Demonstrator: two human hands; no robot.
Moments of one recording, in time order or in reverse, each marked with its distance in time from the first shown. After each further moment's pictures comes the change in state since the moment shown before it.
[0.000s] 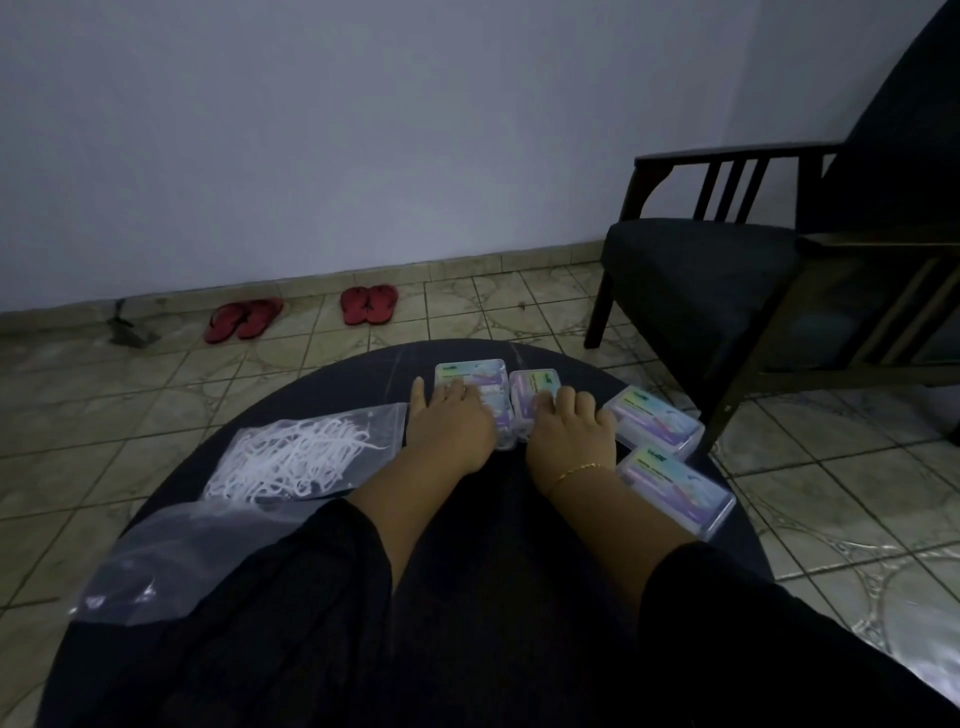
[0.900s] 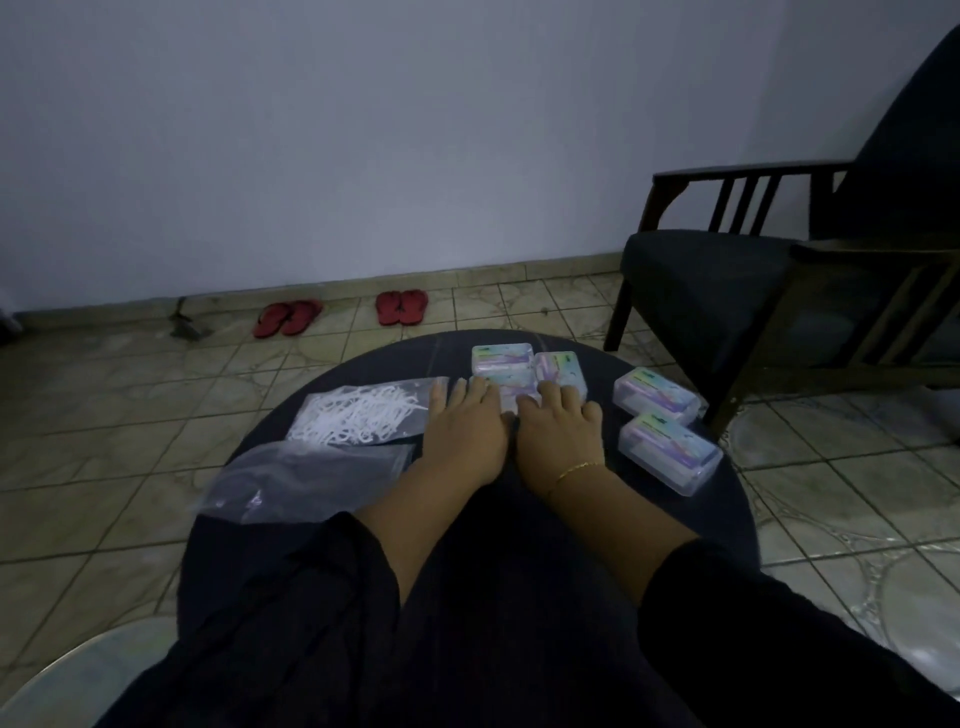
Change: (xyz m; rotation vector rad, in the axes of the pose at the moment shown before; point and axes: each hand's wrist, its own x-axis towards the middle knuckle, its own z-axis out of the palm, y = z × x) left_hand -0.099 -0.006 -0.013 -0.065 0.140 -0.004; right_hand -0.078 -0.034 -0.033 0.076 0.063 -0.165
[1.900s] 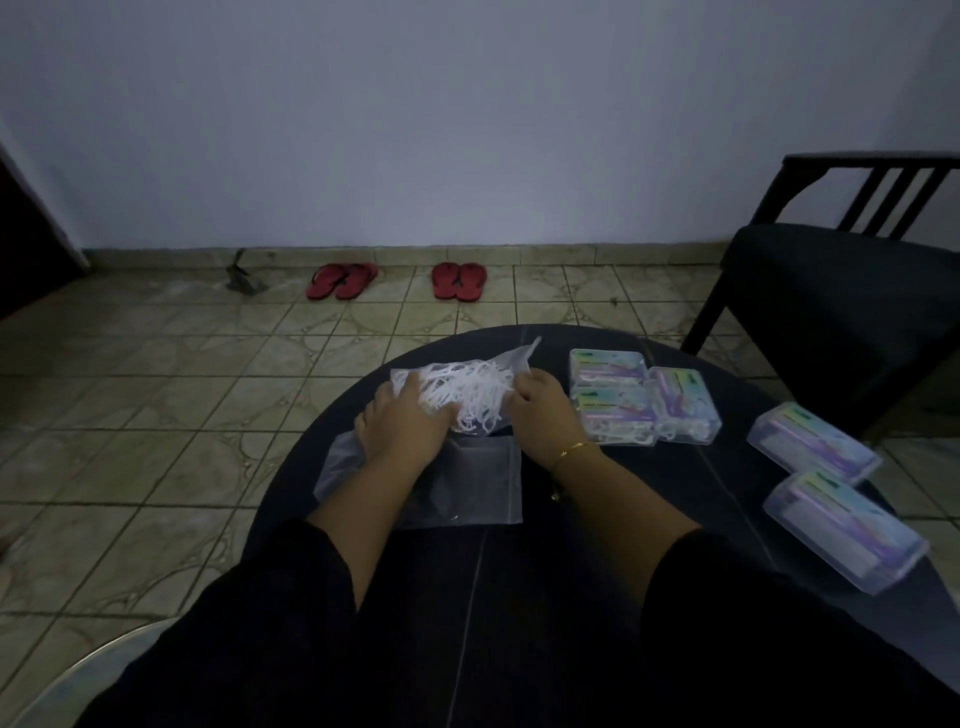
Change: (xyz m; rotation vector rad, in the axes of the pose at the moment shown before) left_hand 0.044 -0.172 0.051 -0.345 0.053 -0.588; right_hand 0.112 -0.096 0.047 0.727 -0.134 0.018
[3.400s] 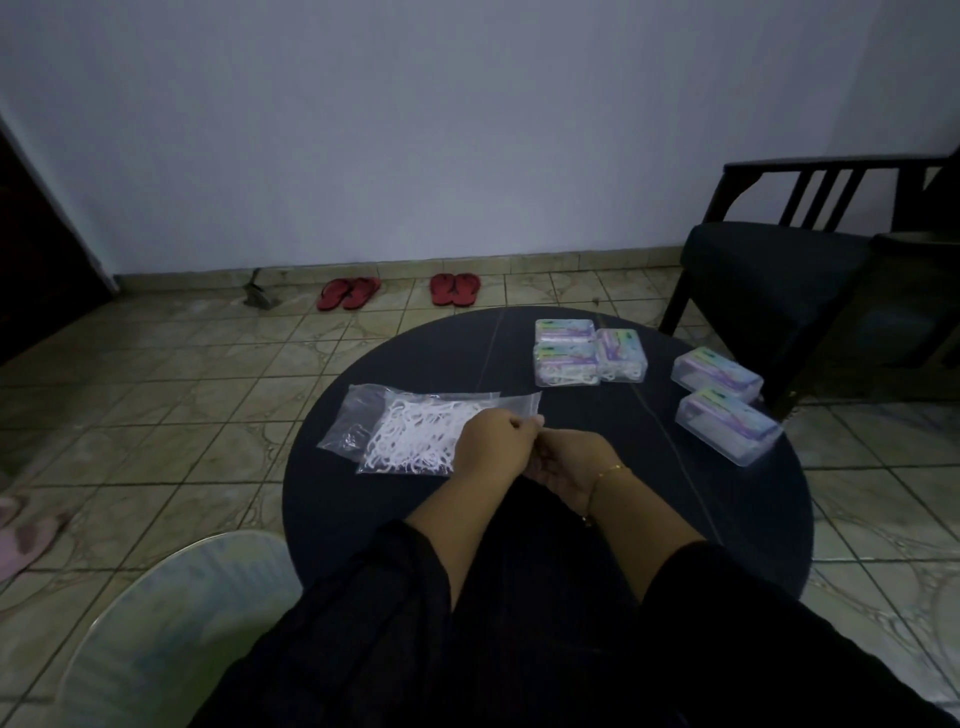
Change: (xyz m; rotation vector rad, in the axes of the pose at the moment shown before) left_hand -0.177 0.065 -0.007 -0.358 -0.170 0.157; right_hand -0.156 0.036 -0.028 1.159 -0.089 0.508
